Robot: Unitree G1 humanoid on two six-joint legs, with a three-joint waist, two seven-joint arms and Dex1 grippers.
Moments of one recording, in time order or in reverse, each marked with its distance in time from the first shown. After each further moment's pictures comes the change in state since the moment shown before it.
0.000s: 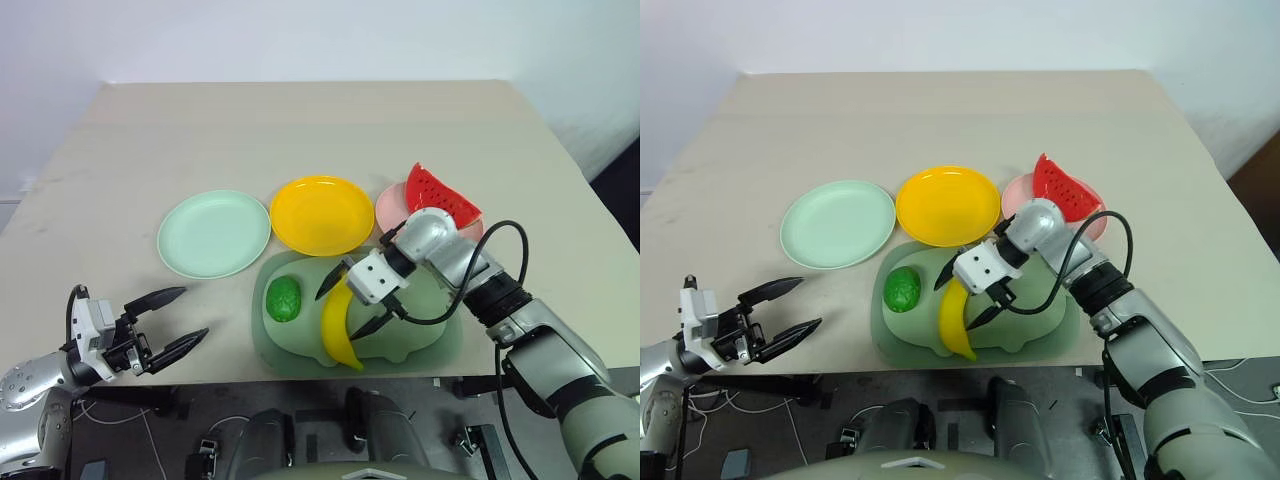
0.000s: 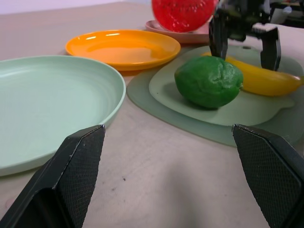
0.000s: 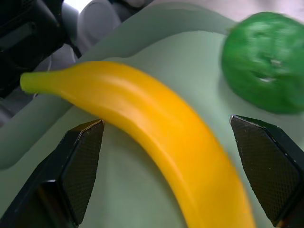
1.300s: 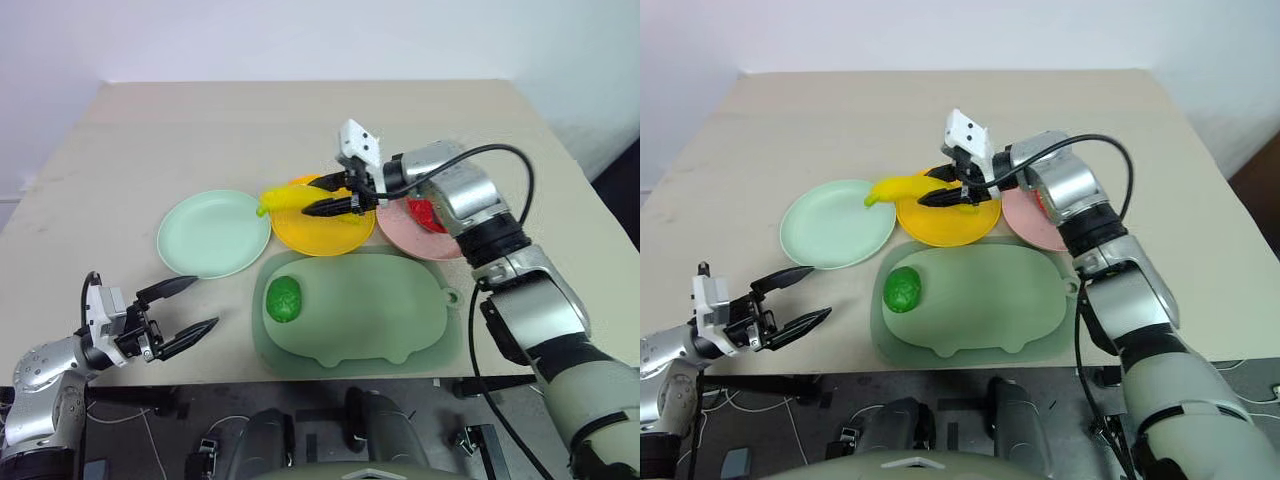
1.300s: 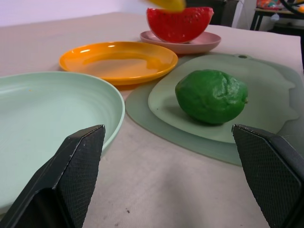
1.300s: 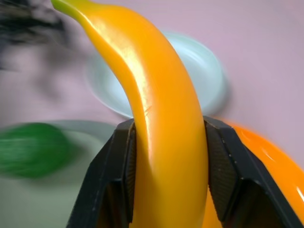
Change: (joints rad) left arm -0.087 -0.009 -0.044 0.037 0.005 -0.001 -0.010; right arm -0.319 0.137 -0.215 0.353 0.114 0.534 -0.504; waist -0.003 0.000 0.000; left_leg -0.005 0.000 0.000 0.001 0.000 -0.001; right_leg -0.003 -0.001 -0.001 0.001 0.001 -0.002
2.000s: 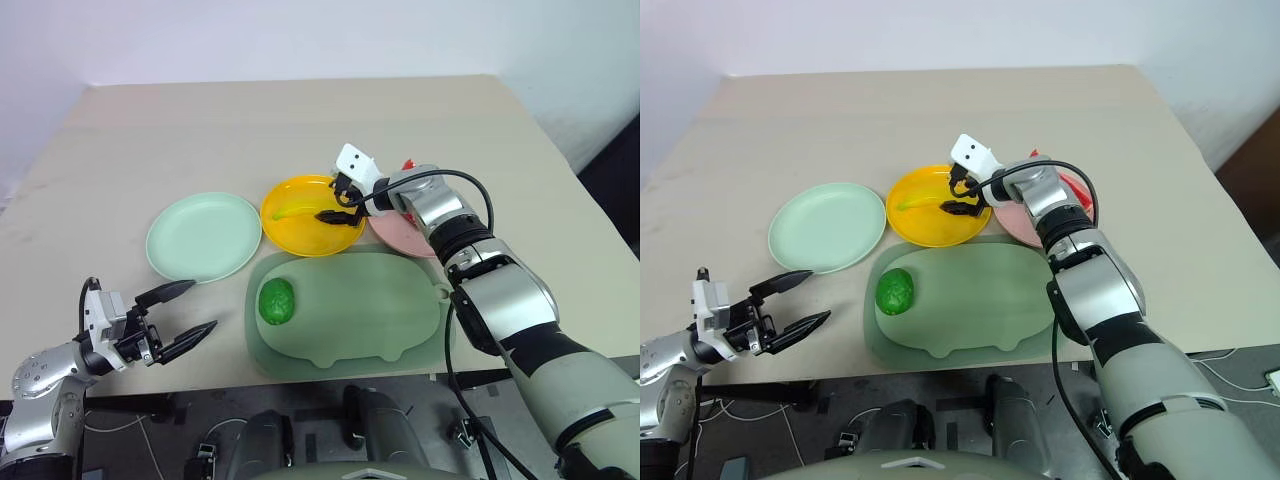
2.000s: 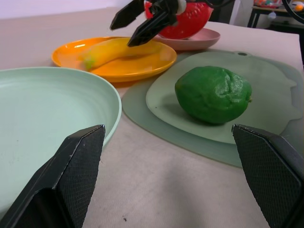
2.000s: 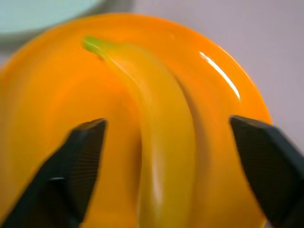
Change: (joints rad) left arm 0.028 -0.002 0.000 -0.005 0.000 -0.007 0.019; right arm -0.058 0.072 -0.104 0.283 -0.199 -0.143 -0.111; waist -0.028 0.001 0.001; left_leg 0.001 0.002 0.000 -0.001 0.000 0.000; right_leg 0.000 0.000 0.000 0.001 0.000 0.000
